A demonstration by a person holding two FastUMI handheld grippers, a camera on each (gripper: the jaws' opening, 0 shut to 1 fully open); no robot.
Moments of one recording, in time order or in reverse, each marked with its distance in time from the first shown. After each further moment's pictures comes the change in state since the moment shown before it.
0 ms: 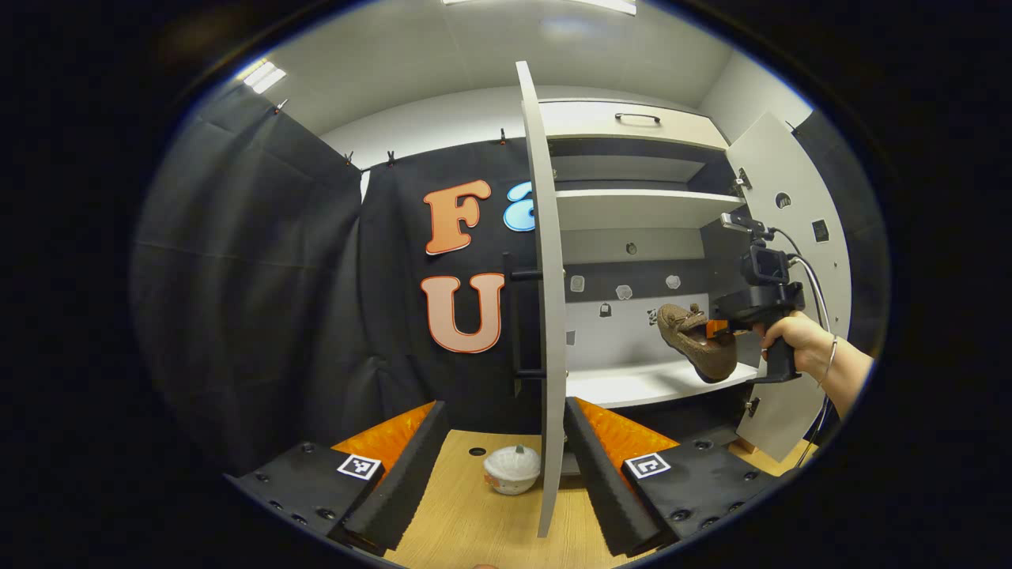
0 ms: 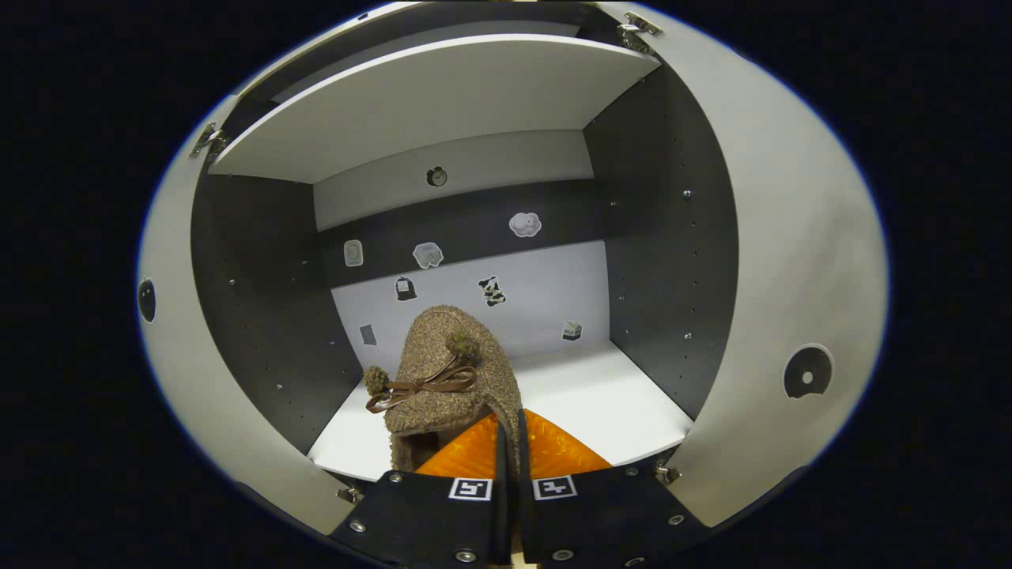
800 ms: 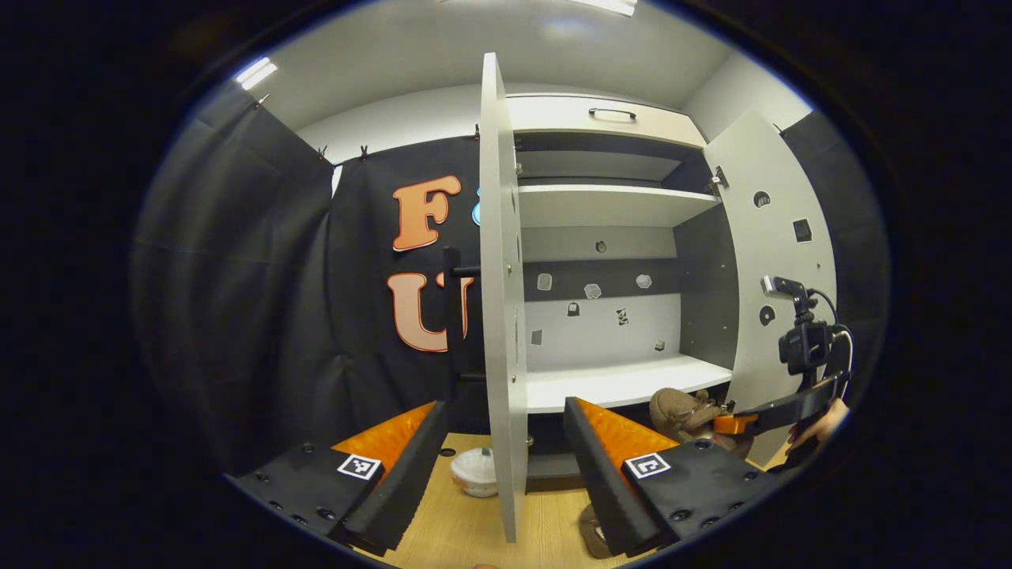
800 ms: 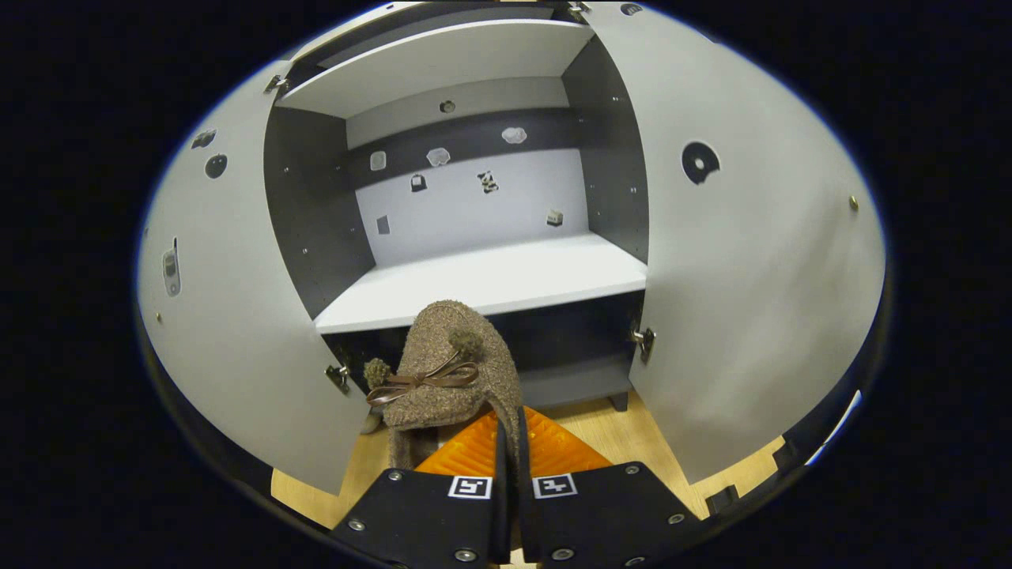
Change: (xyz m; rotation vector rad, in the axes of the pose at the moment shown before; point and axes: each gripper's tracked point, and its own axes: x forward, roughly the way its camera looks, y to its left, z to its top) left arm 0.016 -0.044 -0.003 -0.021 0.009 -0.112; right arm -0.146 -0.024 -0.145 -0.029 0.157 0.035
